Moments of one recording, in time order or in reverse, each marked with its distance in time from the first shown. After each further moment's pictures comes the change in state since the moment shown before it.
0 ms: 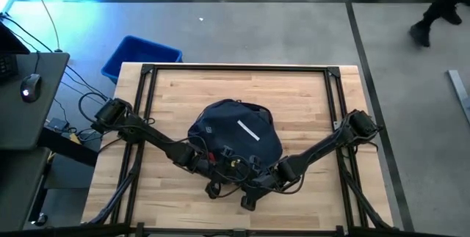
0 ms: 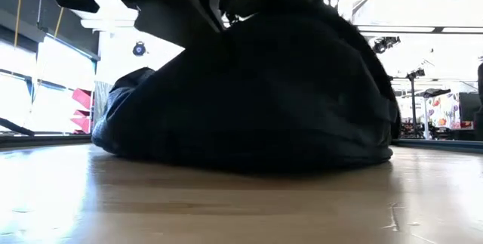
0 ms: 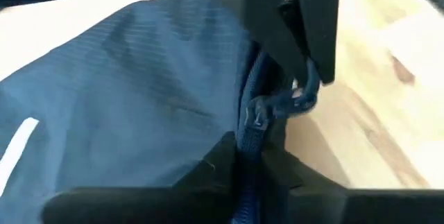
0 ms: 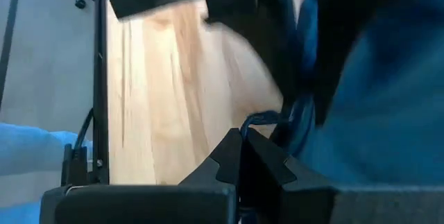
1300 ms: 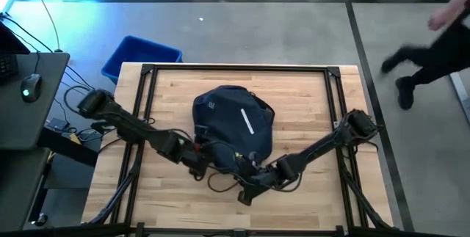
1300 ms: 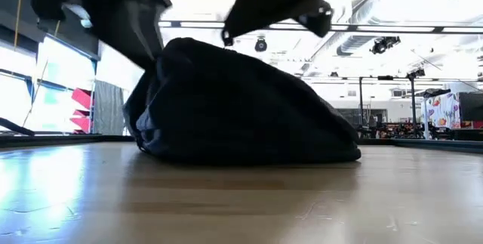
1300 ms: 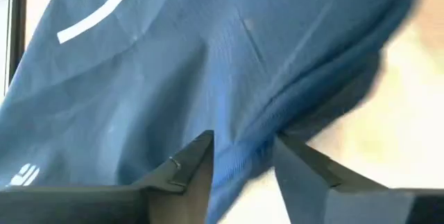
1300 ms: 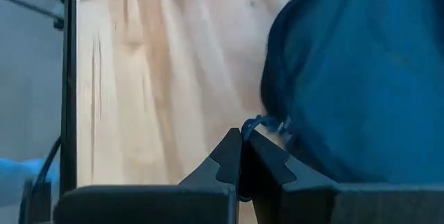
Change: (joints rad) left arm -0.007 -0.252 -0.068 -0.518 -0.238 -0.258; right arm -0.028 0.002 -0.024 0.053 0.080 -0.014
